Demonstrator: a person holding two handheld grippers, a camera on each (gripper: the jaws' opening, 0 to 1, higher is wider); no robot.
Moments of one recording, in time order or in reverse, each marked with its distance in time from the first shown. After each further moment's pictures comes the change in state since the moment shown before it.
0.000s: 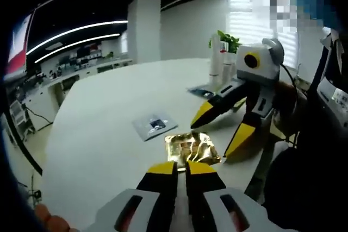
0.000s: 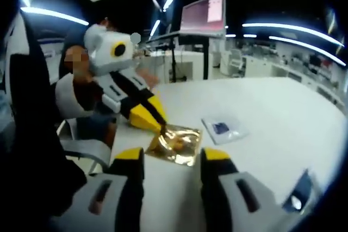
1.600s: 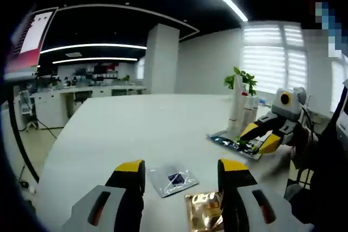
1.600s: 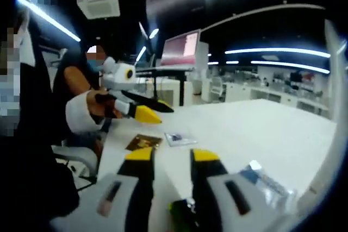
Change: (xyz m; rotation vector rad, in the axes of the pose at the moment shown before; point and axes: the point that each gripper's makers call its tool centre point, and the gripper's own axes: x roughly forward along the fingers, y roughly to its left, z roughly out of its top) left arm 0.023 0.036 0.067 -0.135 -0.293 0.041; right arm -0.077 -0.041 0.011 -0.018 -0.222 -0.137
